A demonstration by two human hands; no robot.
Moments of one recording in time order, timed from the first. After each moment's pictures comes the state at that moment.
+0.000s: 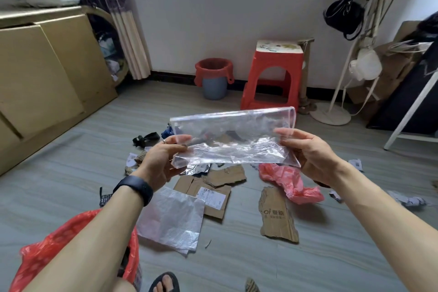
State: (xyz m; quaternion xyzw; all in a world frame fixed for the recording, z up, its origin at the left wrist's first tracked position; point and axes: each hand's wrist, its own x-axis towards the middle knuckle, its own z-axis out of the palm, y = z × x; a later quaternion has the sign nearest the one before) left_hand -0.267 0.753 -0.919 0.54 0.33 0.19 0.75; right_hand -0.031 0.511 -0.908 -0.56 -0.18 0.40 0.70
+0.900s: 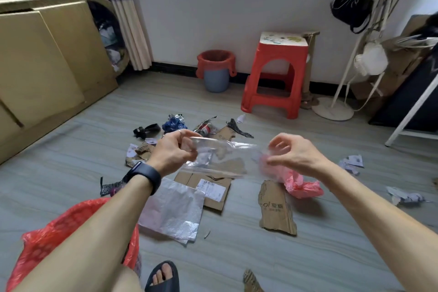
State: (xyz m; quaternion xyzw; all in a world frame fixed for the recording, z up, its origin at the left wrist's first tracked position) left_hand -0.262 0.745 -0.926 0.80 0.32 0.19 0.48; right_hand -0.048 0.520 -0.915 -0.84 -0.39 0.20 0.31
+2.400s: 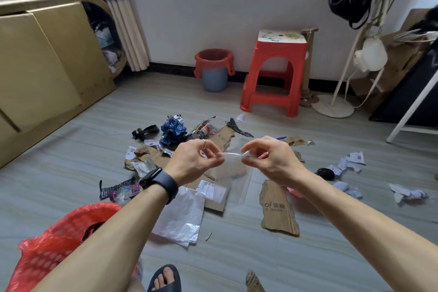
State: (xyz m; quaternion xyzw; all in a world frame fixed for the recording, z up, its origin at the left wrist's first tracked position) left_hand -0.241 0.718 -0.927 0.89 0.25 0.11 0.35; right_hand -0.088 0.549 -0.932 -0.78 -0.44 0.15 0.41
